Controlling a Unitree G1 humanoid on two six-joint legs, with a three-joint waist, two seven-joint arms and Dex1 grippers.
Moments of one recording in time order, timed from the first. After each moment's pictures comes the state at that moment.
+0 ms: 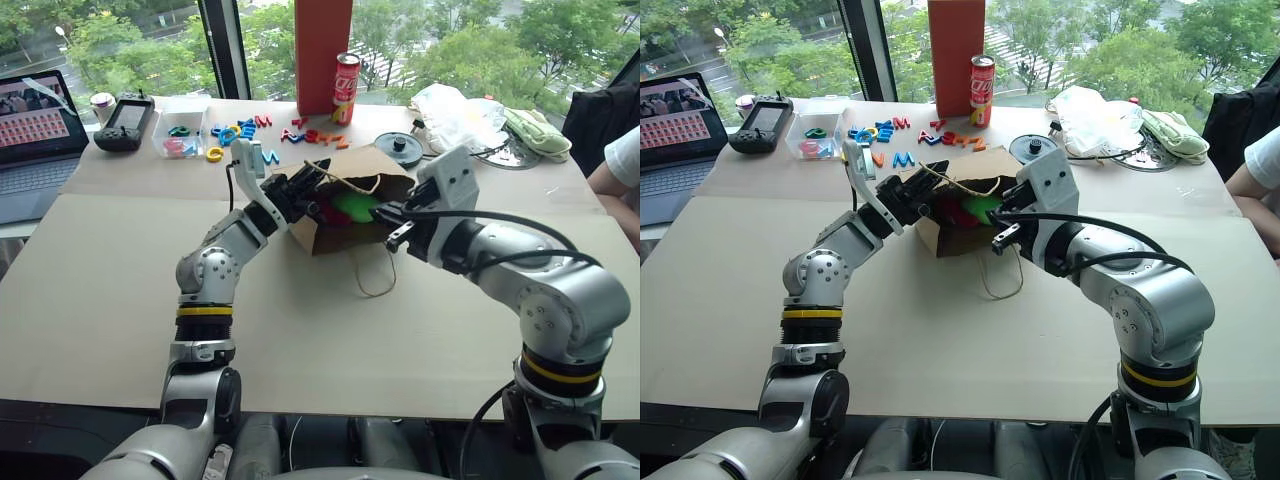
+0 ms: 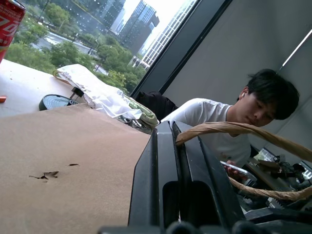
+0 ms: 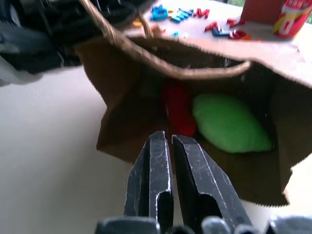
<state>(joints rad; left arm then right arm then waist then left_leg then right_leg) -0.71 0.10 0.19 0.16 -0.70 0.62 -0.56 -0.50 -0.39 -0.01 -0.56 0.51 1.30 0.27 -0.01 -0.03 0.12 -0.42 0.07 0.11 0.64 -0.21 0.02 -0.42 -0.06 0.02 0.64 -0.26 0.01</state>
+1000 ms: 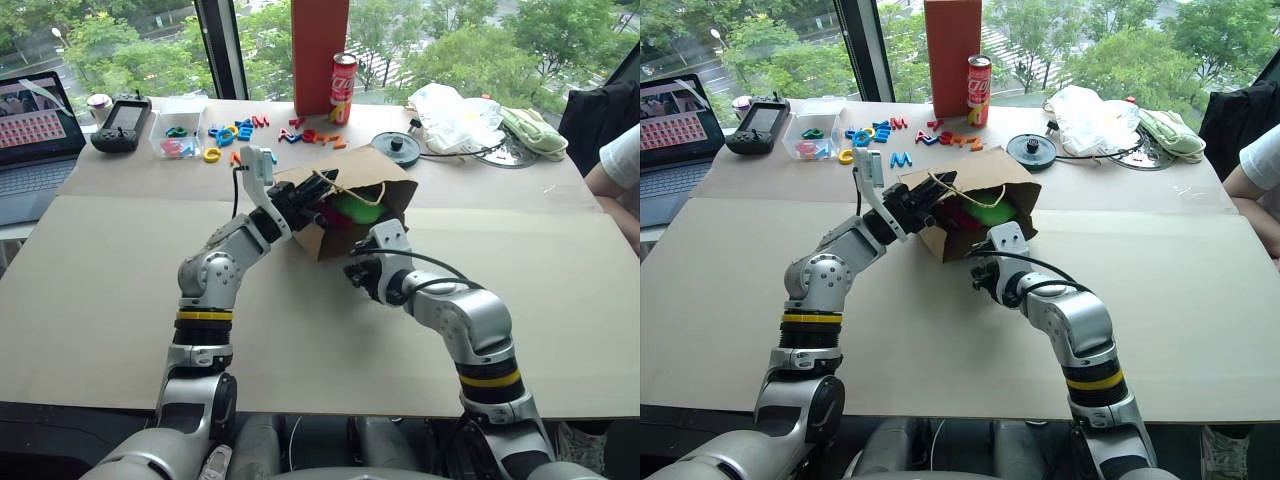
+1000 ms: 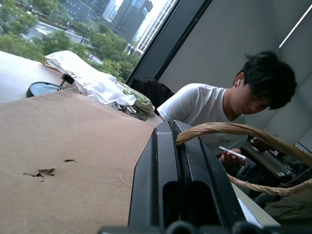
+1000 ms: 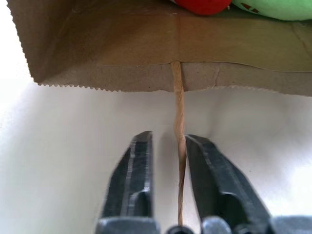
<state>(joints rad) -0.69 0.12 0.14 0.14 -0.70 0.61 -0.57 -0.46 -0.21 0.13 -0.28 0.33 1.14 0.20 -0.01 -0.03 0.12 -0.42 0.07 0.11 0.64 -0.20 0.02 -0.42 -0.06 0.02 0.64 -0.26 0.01</state>
